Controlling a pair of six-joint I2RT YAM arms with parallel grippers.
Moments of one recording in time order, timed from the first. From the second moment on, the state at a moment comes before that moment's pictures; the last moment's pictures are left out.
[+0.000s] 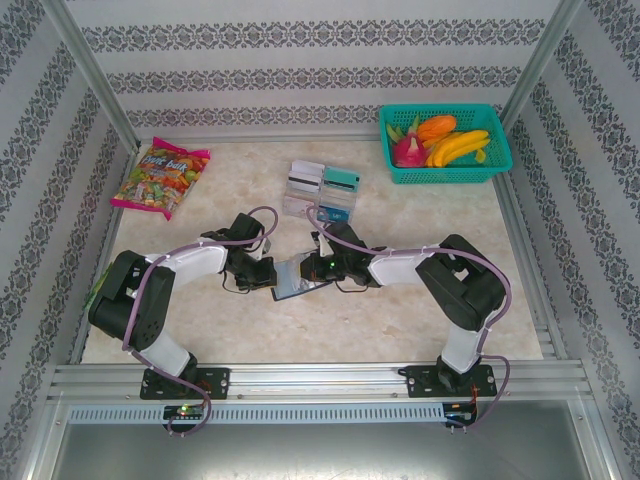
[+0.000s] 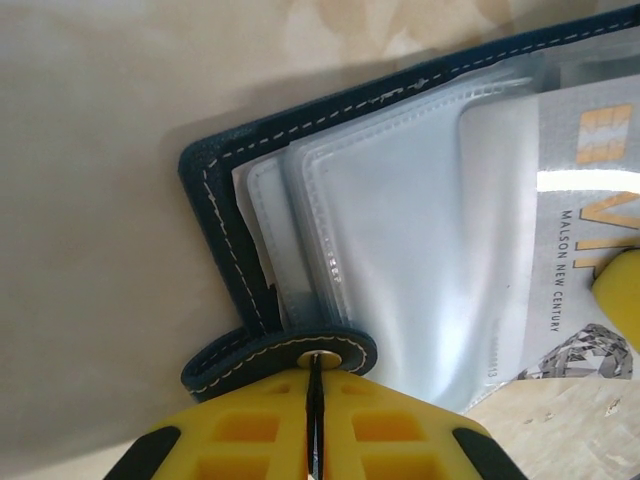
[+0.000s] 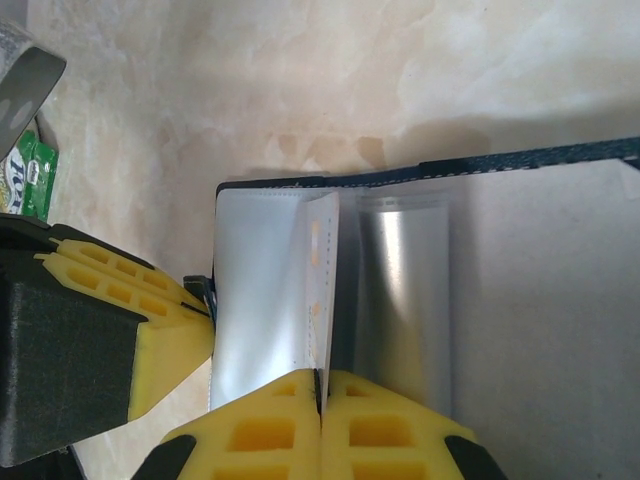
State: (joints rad) left arm -0.39 1.60 0.83 -0.52 0.39 -0.53; right arm 0.73 1.81 0.84 0.17 -0.43 0.75
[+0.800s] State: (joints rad) left arm -0.39 1.59 0.83 -0.56 0.37 -0.53; right arm 0.79 1.78 0.93 -0.13 -0.34 0.62
